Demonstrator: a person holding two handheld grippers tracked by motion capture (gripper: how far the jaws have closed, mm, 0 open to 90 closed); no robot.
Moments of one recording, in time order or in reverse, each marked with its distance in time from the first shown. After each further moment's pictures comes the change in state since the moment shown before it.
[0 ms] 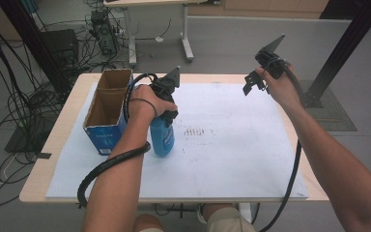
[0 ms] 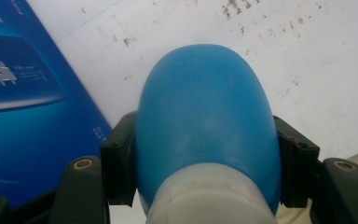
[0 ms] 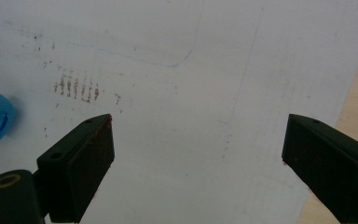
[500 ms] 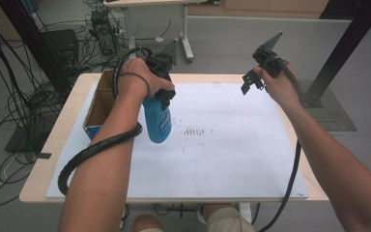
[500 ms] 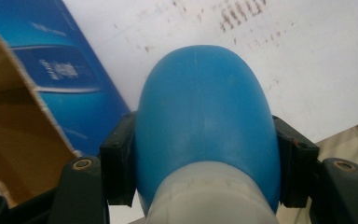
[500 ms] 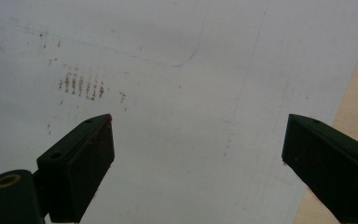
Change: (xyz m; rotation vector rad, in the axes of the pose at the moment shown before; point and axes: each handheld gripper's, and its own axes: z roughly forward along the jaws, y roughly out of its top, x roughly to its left) left arm 0.004 -0.008 -0.081 -0.036 0.018 -0.013; right arm 0.015 -0.002 -0.009 -0.007 -0.021 -0.022
